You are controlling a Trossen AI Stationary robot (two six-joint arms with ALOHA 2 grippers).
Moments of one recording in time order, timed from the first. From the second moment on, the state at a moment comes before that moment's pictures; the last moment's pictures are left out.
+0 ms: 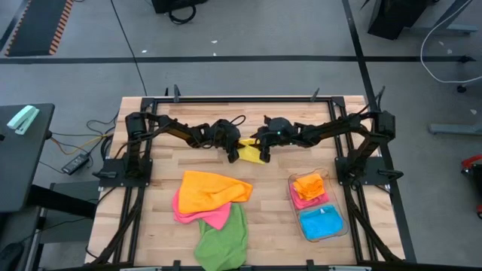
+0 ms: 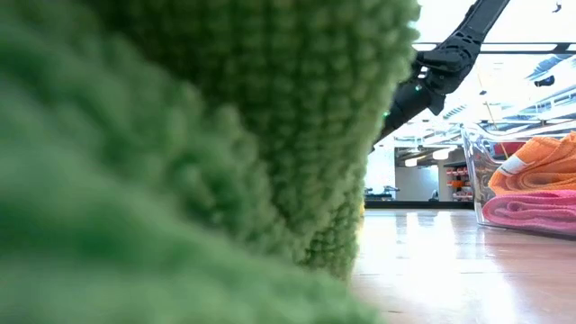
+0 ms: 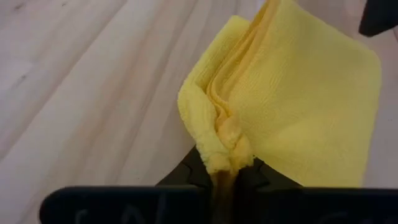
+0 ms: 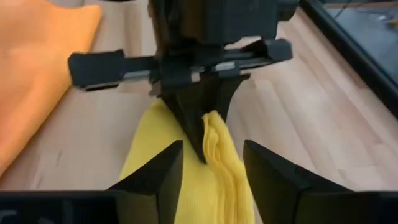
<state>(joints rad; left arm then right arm) 0.33 2.00 0.87 0.47 0.14 -0.04 -0.28 1.65 0.72 0.38 -0.05 -0.13</state>
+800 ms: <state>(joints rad) 0.27 1.84 0.86 0.34 0.11 0.04 -0.36 1.73 0.99 -0.06 -0.32 -0.12</state>
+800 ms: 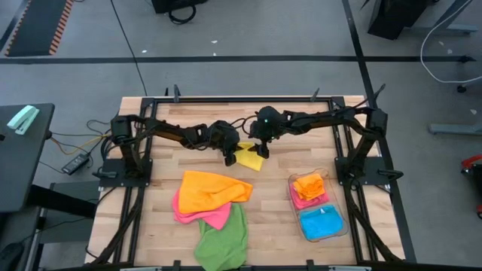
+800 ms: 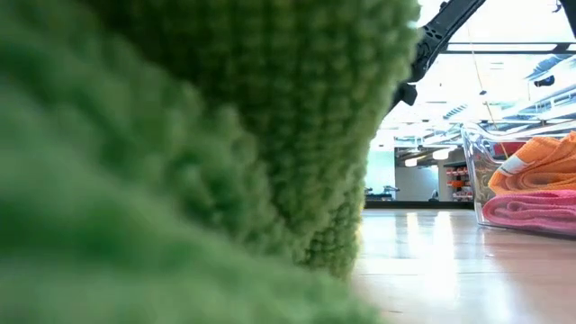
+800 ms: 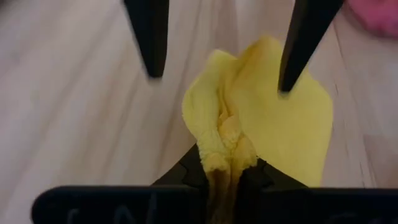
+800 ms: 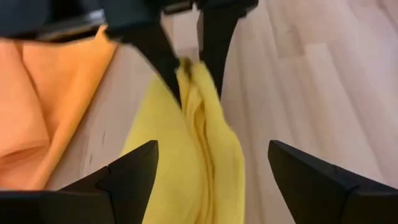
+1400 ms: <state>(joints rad) 0.23 1.79 0.86 0.40 0.10 0.01 -0.35 1.73 1.00 -0.16 -0.37 -0.17</state>
